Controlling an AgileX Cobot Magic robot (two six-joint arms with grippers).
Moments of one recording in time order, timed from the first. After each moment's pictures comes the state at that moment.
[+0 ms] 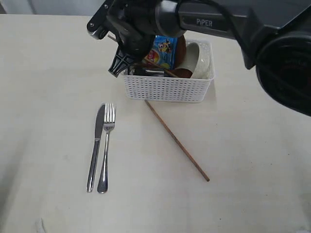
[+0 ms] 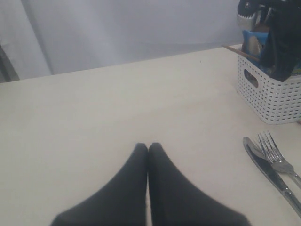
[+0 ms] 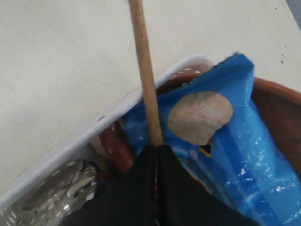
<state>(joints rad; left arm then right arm) -0.17 0.00 0.00 0.05 0.33 0.04 0.80 2.26 -1.81 -0.55 0.79 0.14</state>
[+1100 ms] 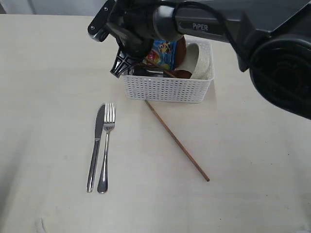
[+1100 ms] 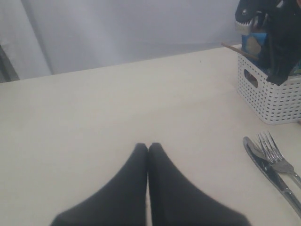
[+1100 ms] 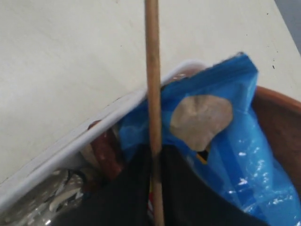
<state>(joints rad) -0.17 0.00 0.00 0.05 0.33 0.04 0.80 2.28 -1.81 -0.61 0.77 0.18</state>
